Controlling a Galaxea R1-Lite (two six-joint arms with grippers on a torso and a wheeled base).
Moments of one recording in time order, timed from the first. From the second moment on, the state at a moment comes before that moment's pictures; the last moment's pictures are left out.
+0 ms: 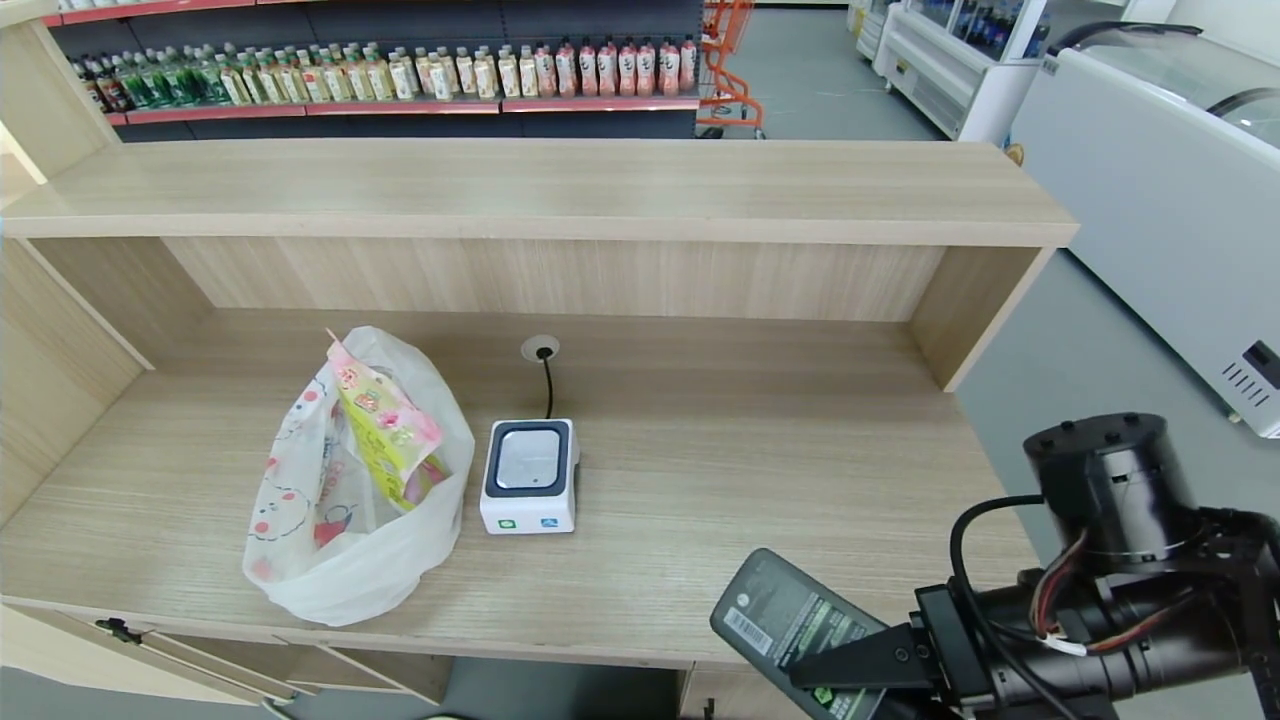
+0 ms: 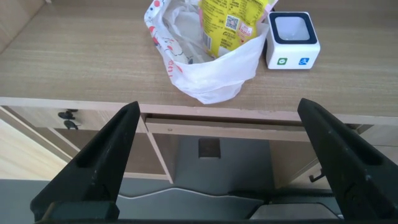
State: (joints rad) left arm 0.00 0.00 0.00 0.00 -0.01 0.00; right arm 0.58 1.53 -0.57 -0.33 0.76 -2.48
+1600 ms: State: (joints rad) left arm 0.00 0.00 0.00 0.00 -0.01 0.00; right arm 0.73 1.65 -0.61 -0.57 0.83 -2.70
